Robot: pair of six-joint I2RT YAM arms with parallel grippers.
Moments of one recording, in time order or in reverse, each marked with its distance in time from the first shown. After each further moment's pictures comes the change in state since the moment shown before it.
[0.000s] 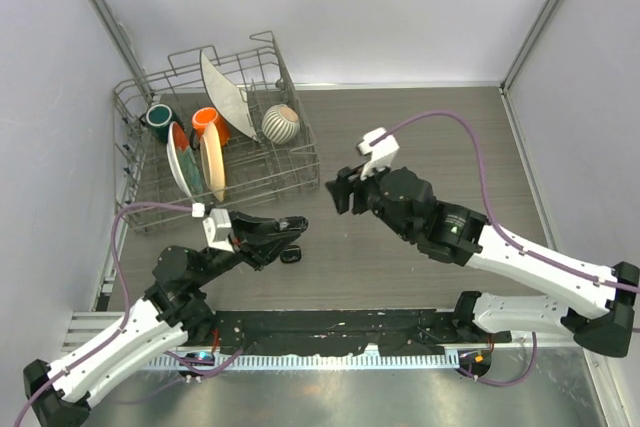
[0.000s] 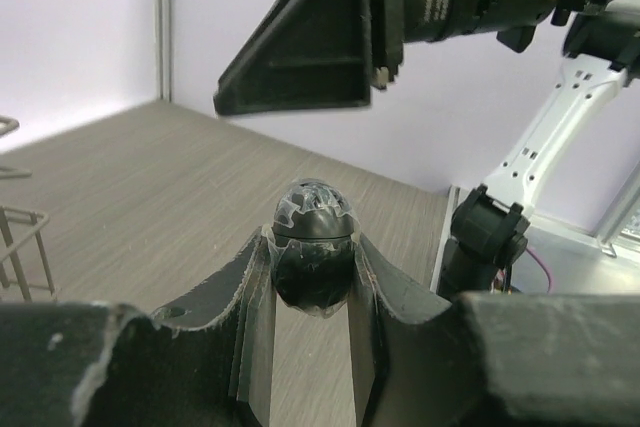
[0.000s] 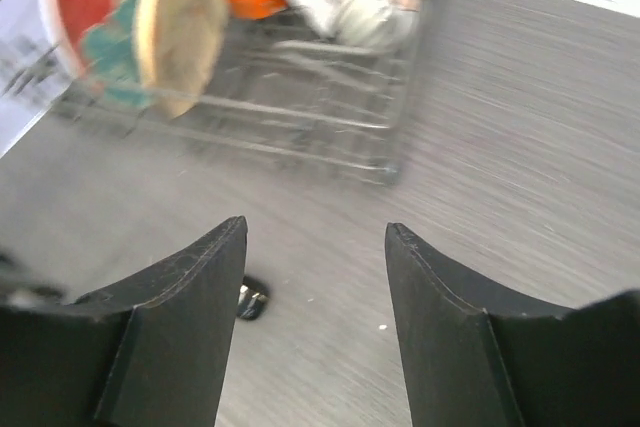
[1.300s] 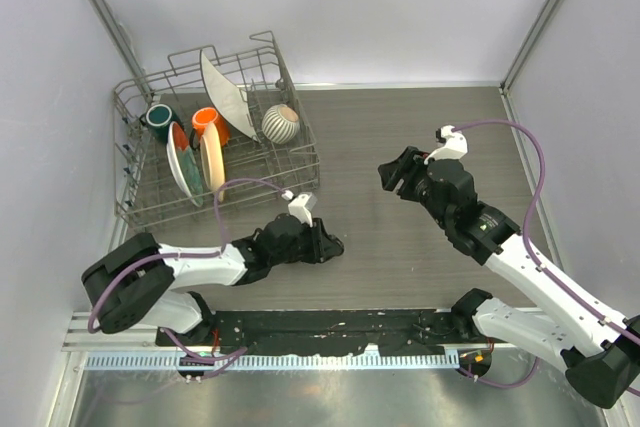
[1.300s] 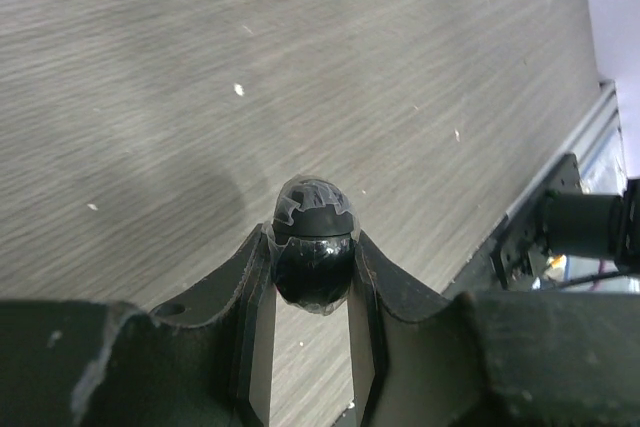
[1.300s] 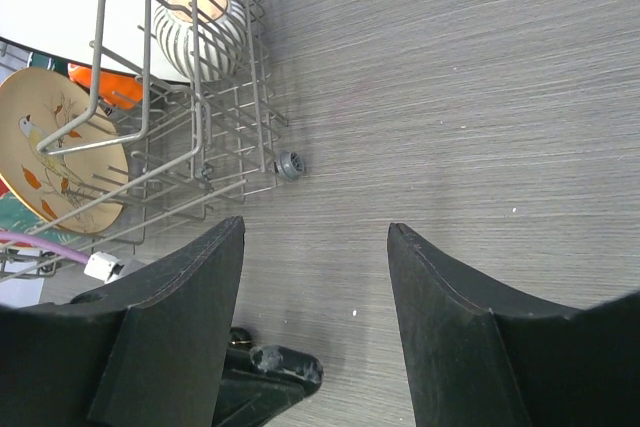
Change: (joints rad) left arm -0.149 1.014 0.196 -0.045 -0.250 -0.510; right arm -0.460 -0.204 -0.240 -0.056 -0.082 0.443
